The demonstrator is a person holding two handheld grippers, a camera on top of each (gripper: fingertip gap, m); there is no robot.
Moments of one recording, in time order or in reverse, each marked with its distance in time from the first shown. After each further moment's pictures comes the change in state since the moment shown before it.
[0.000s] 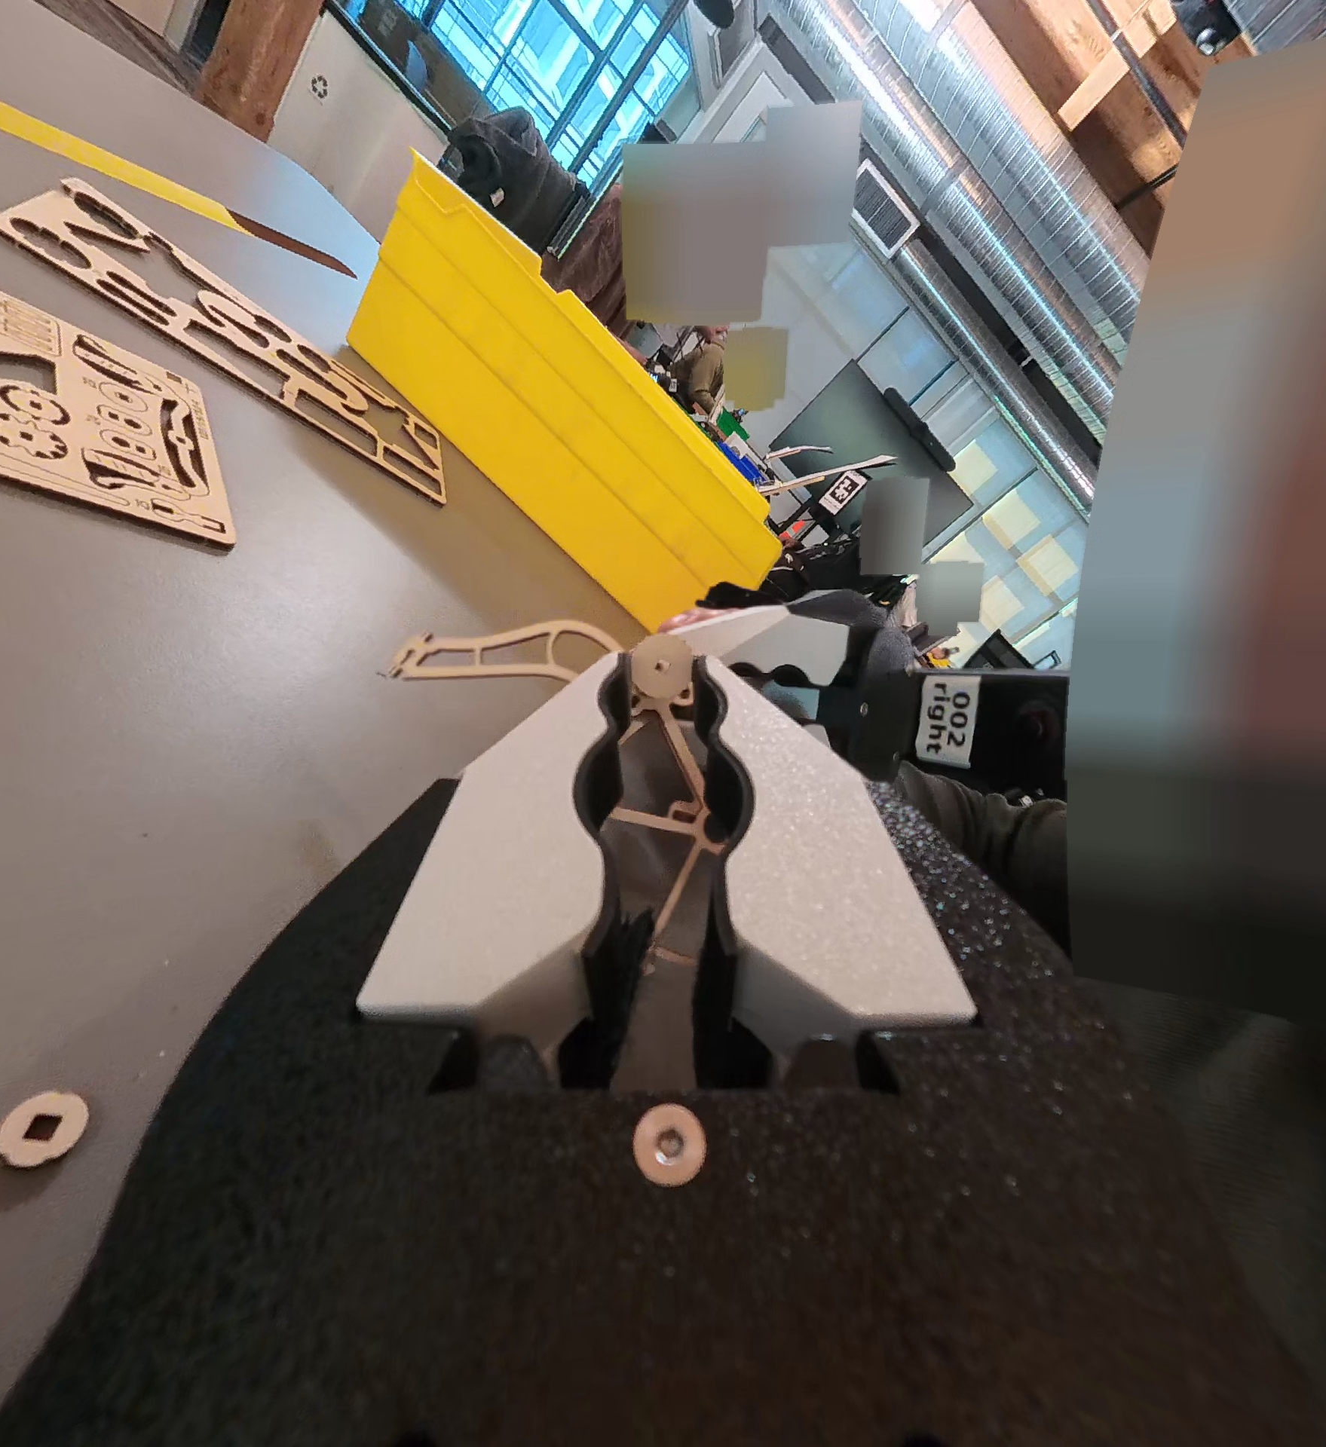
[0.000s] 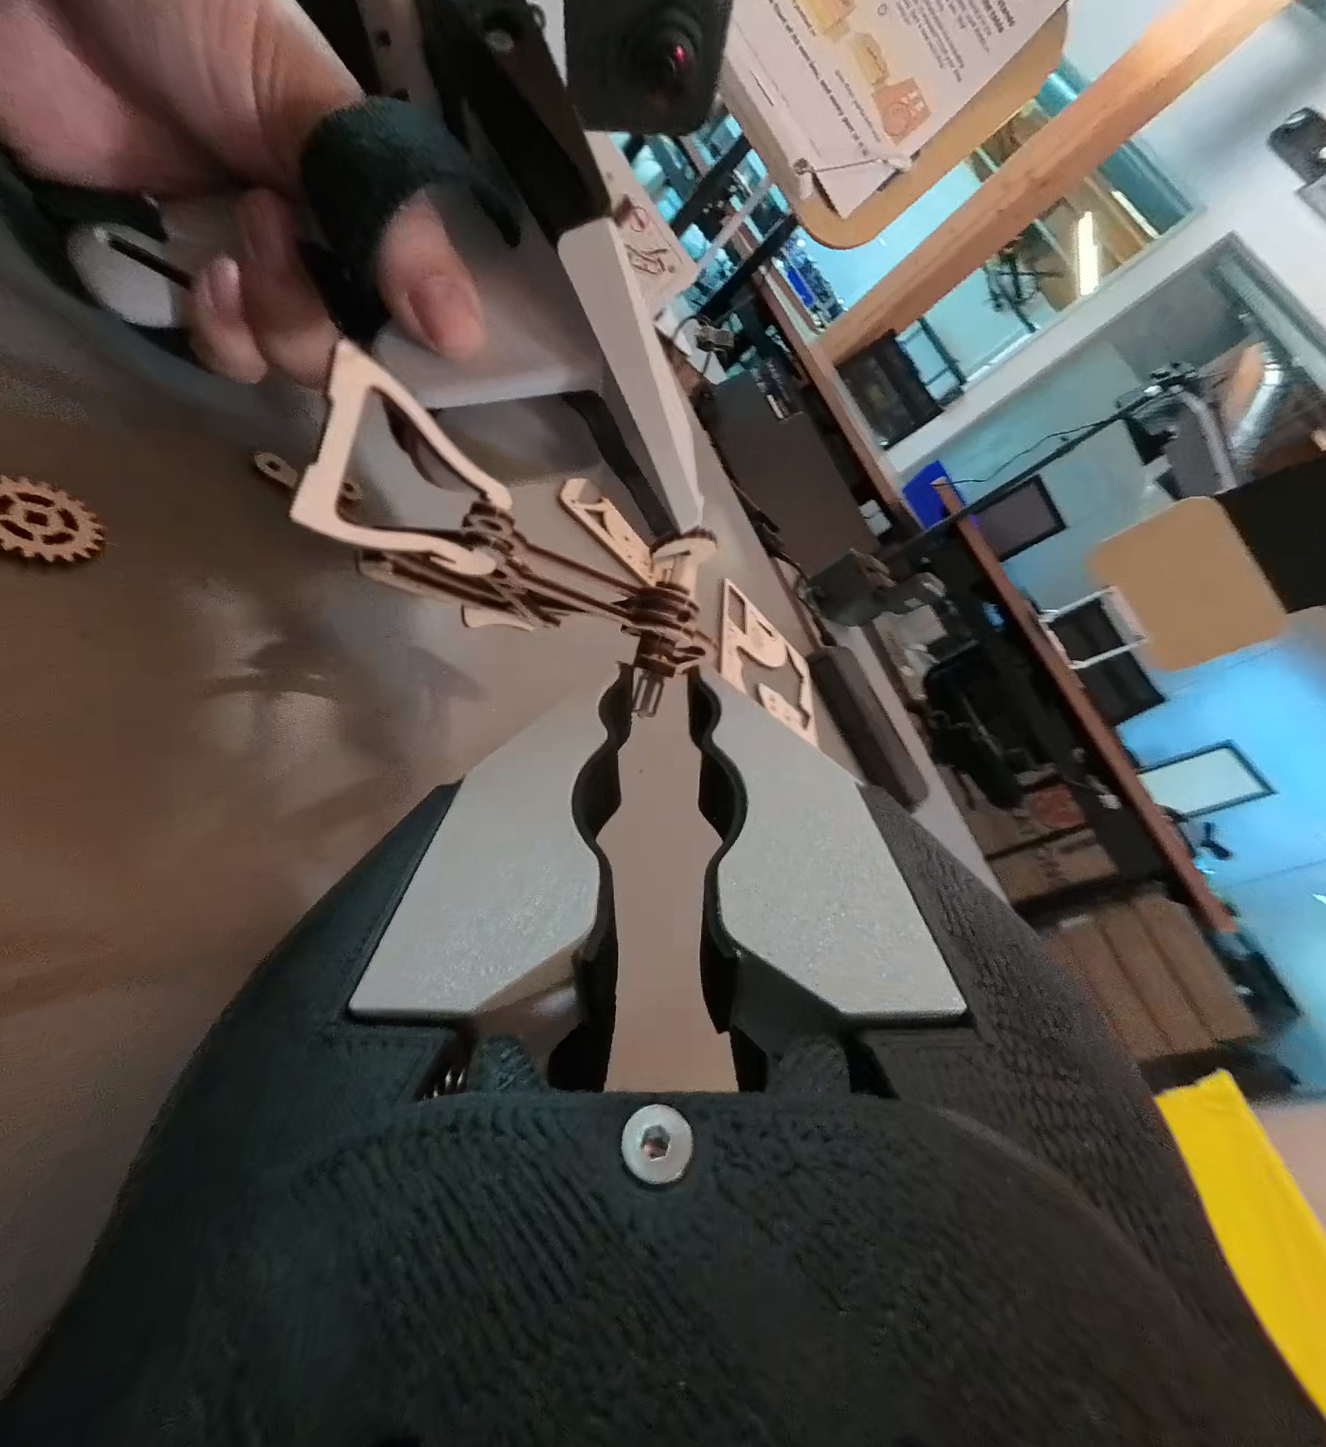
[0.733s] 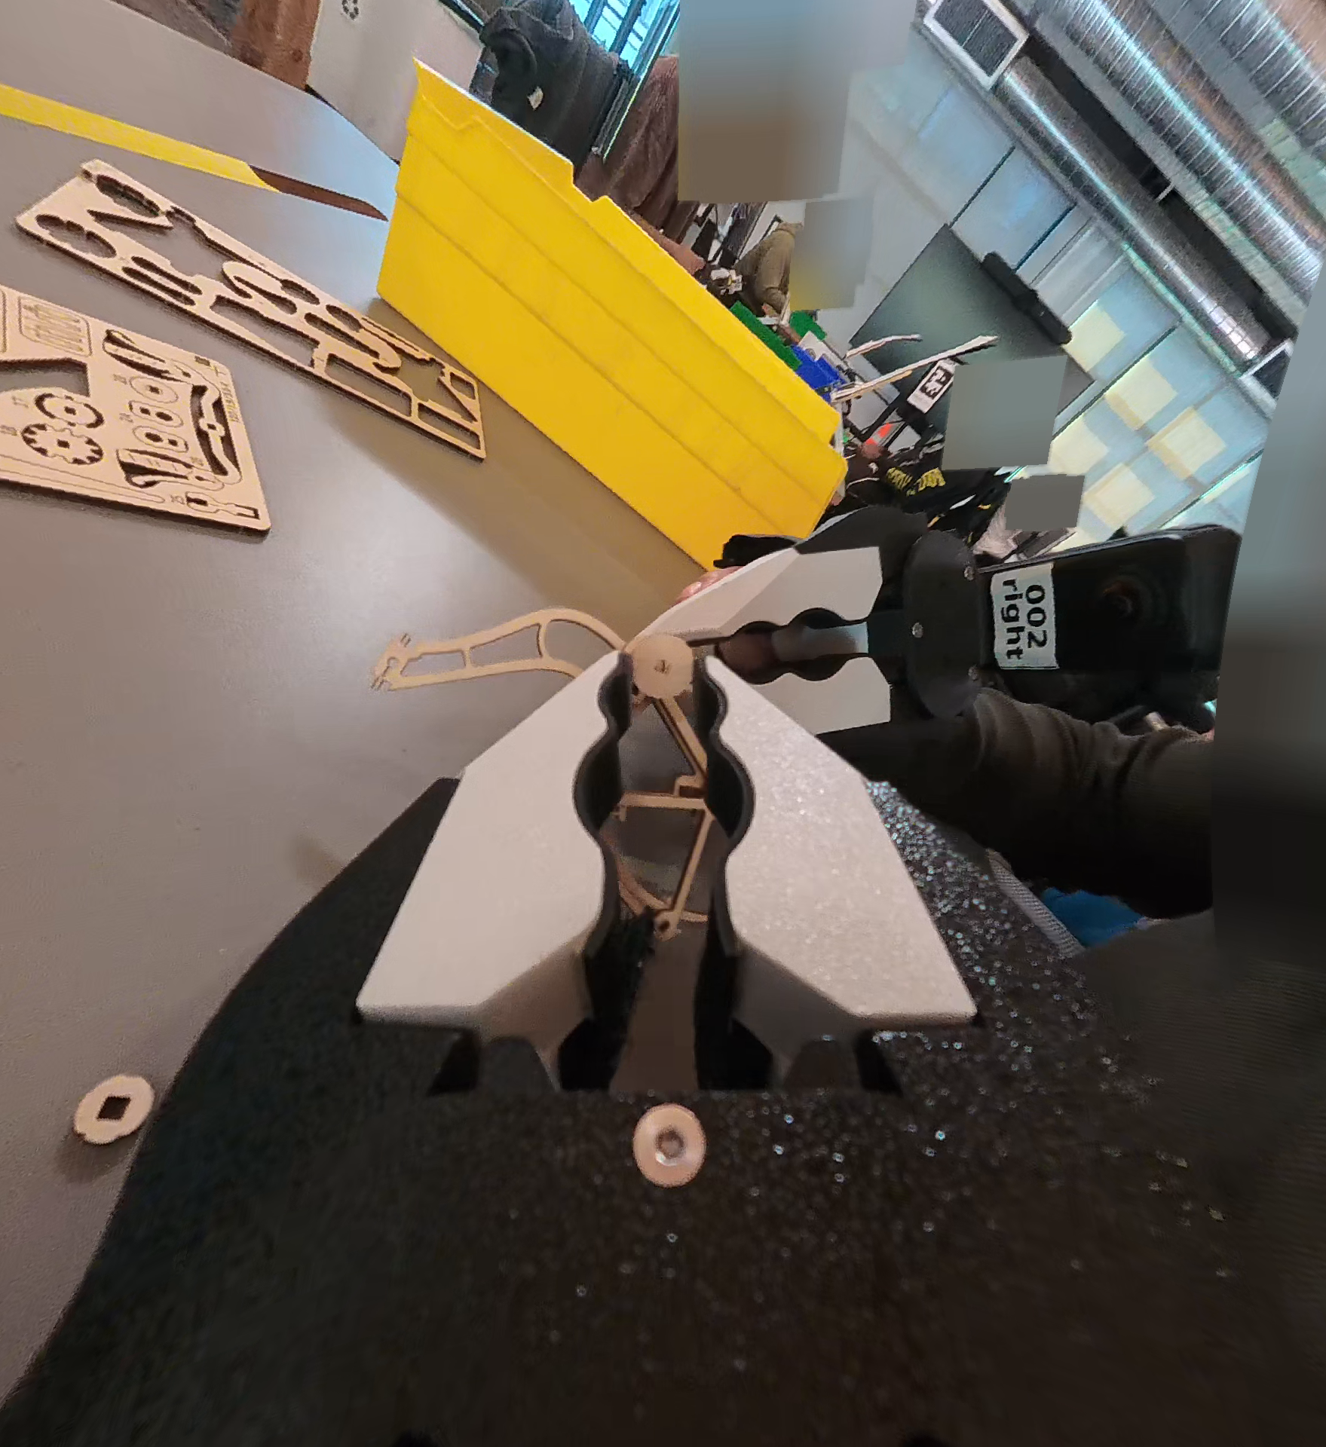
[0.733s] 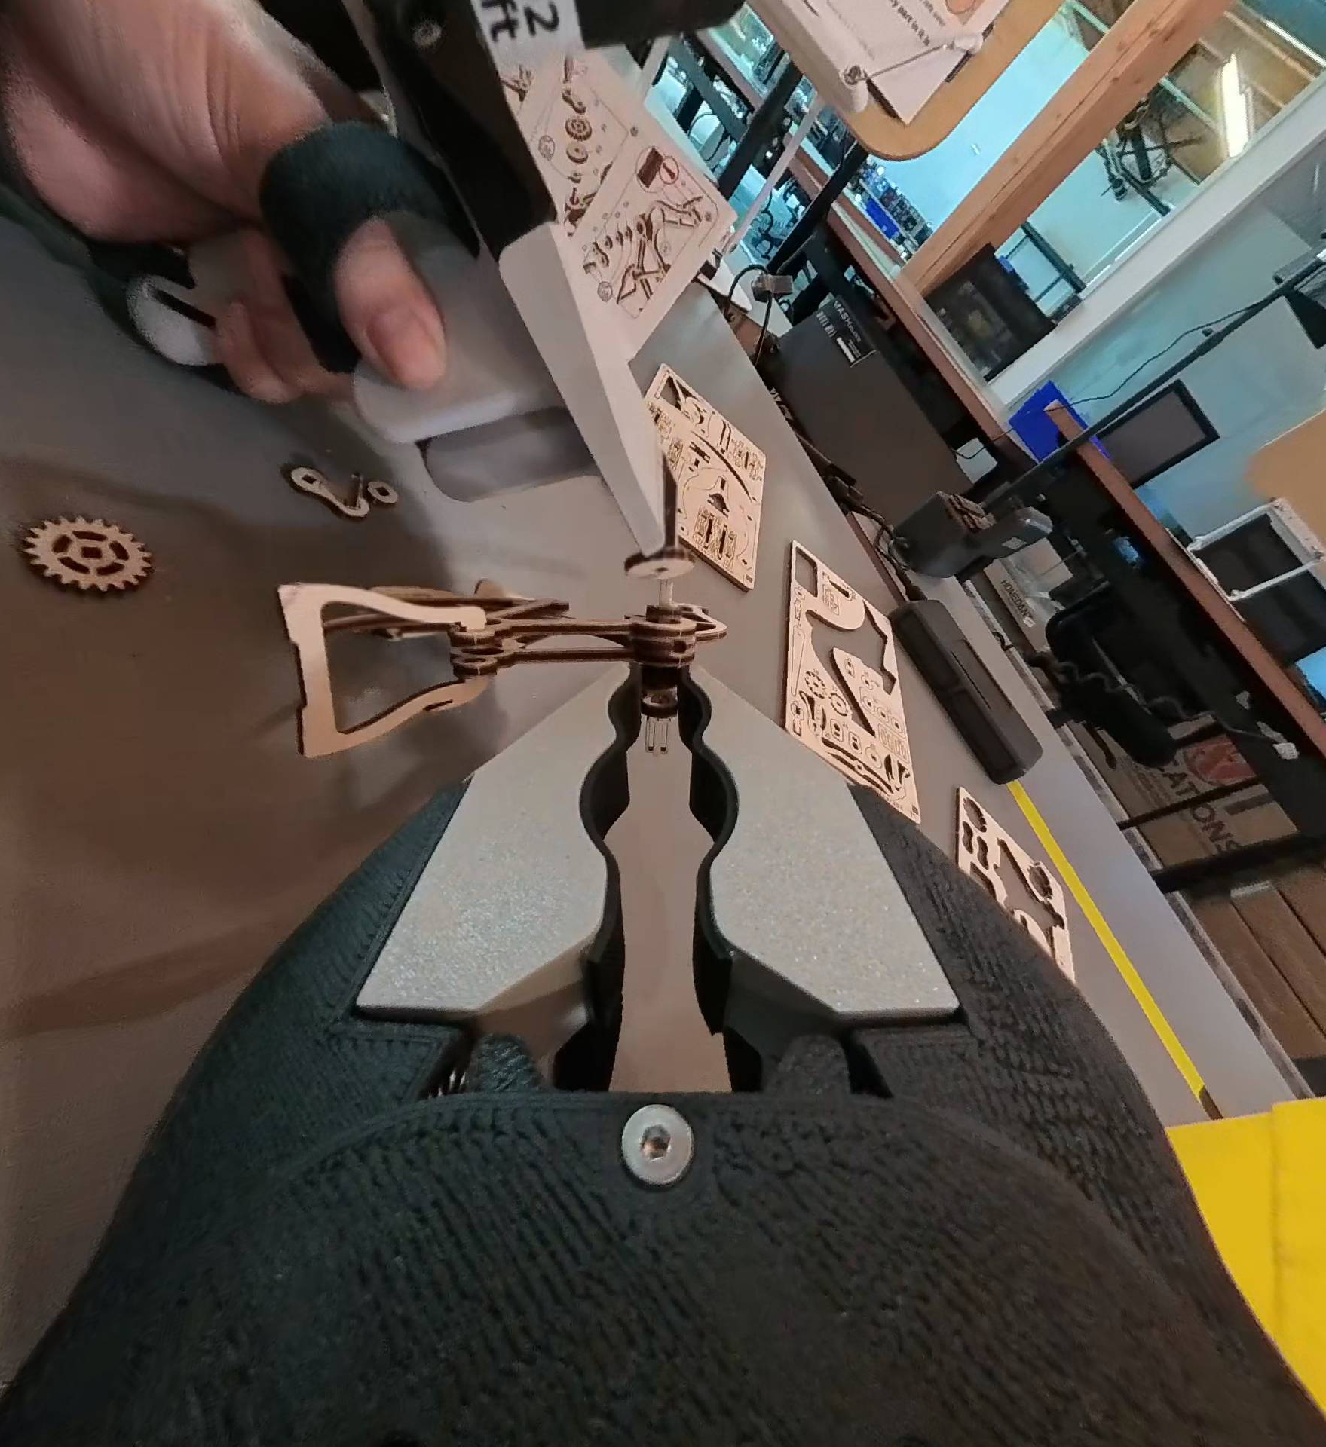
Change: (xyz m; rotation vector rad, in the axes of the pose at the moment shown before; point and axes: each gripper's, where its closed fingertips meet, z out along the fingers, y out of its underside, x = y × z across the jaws) left arm -0.008 0.013 0.003 -0.108 -0.089 0.123; right arm -0.008 0.009 0.003 -0.037 -0.095 0.140
